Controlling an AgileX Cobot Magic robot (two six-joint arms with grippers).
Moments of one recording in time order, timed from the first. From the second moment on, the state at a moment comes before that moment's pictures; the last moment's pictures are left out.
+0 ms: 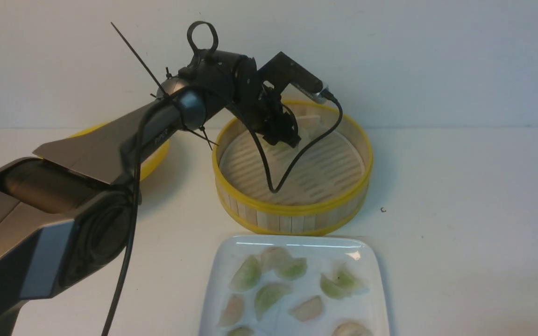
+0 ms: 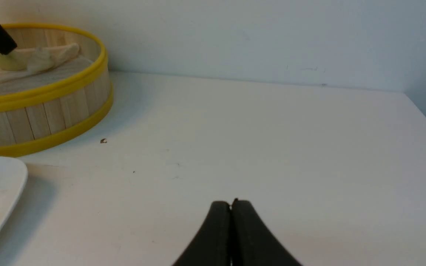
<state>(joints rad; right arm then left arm) 0.01 -0.01 0.02 -0.05 0.37 0.03 -0.42 2.45 -2.20 -0.07 0.69 0.40</state>
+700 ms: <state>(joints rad) 0.01 -0.01 0.02 -0.05 0.37 0.03 -0.42 2.49 -2.21 -0.06 0.68 0.43</state>
